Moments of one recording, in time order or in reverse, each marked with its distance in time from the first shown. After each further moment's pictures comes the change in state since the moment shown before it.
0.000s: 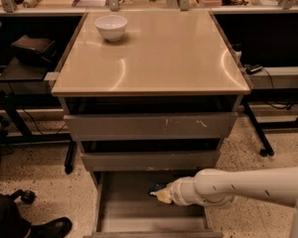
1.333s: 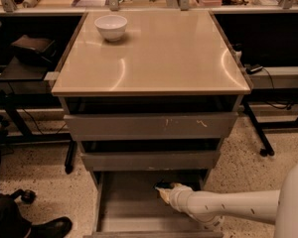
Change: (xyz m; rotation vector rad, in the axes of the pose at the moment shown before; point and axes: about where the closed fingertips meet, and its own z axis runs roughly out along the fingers) arm 0.024 -0.072 0.080 0.226 -0.207 0.065
